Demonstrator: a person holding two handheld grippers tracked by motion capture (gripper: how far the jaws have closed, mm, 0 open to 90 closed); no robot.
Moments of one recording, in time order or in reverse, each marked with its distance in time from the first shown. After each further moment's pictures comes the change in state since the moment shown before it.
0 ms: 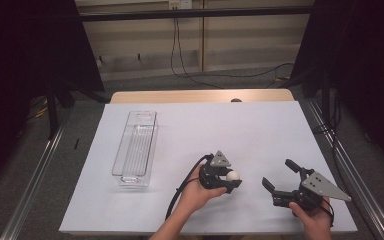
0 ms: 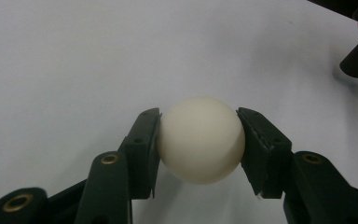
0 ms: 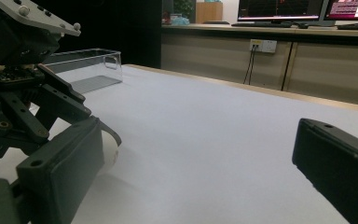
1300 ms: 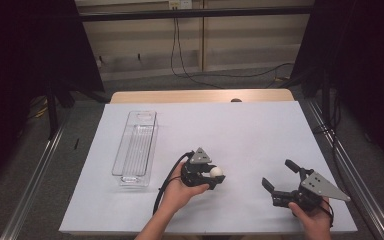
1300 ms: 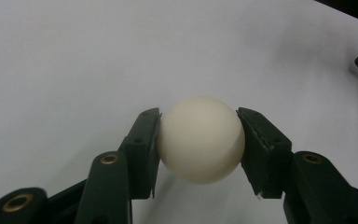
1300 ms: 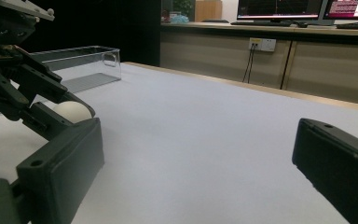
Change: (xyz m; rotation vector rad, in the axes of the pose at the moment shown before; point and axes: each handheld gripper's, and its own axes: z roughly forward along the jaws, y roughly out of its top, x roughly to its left) left arm 0.024 -0.018 -0.039 -0.033 0.048 -0.045; right arm 0.000 -0.001 0.001 0.008 -0.005 -0.010
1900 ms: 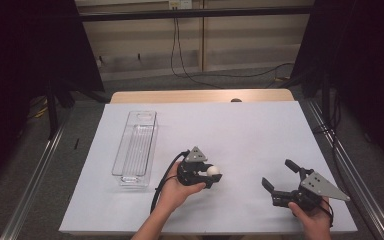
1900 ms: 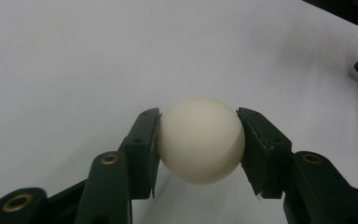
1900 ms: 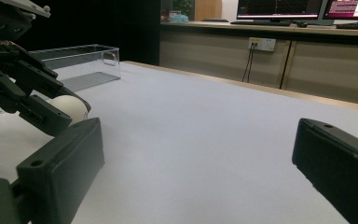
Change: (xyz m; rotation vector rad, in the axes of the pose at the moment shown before) left arm 0.004 -0.001 -0.005 0.000 0.007 -0.018; right arm 0.001 0.000 0.001 0.002 -0.004 -0.001
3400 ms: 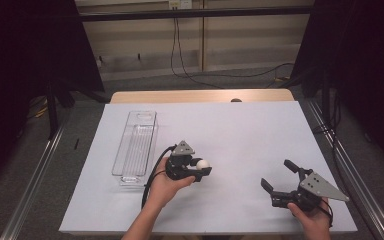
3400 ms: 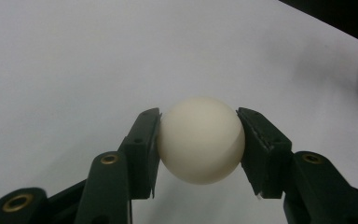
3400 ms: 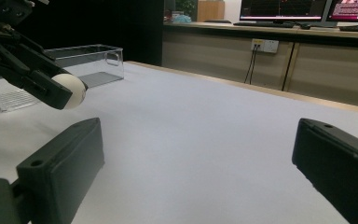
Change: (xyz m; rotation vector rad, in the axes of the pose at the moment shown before) left arm 0.020 0.002 -0.026 -0.042 0.038 -0.057; right arm 0.002 0.001 0.000 -0.005 0.012 -0.007
